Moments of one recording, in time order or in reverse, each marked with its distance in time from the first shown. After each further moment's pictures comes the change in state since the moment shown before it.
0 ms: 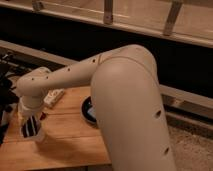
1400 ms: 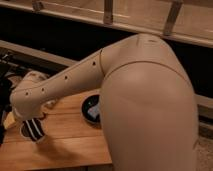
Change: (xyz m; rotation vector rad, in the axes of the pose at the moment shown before) arm 0.005 0.027 -0.039 0.102 -0.235 -0.040
